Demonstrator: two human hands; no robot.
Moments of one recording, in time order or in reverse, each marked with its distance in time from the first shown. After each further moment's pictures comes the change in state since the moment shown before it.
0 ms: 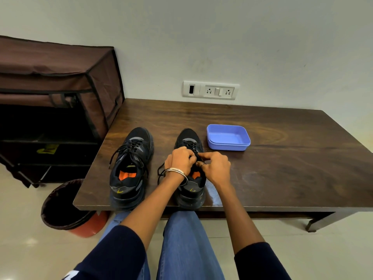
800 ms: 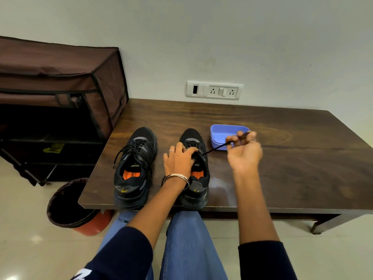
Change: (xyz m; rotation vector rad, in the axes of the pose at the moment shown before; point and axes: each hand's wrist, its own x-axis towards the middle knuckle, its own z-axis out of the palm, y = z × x) left_hand -0.010 -0.010 0.006 0.221 0.167 -0.002; right_hand 0.012 -0.019 -0.059 1.835 0.357 0.332
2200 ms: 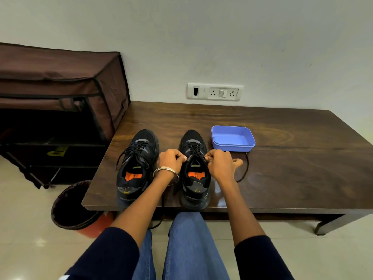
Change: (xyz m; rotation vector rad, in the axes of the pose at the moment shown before) left_hand 0.013 -0.030 -0.009 -0.469 -0.141 -0.296; right_hand -0.003 0.054 -0.023 -1.983 -0.200 -0.361
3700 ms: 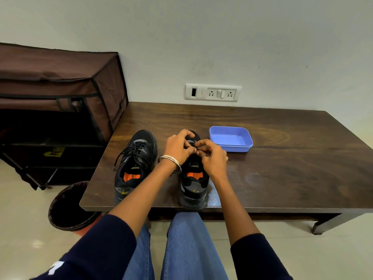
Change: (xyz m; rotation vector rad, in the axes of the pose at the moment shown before) left_hand 0.002 0.041 -0.018 -0.066 -0.005 0.403; right_hand 0.002 -0.006 0.011 0.572 0.092 -0.176
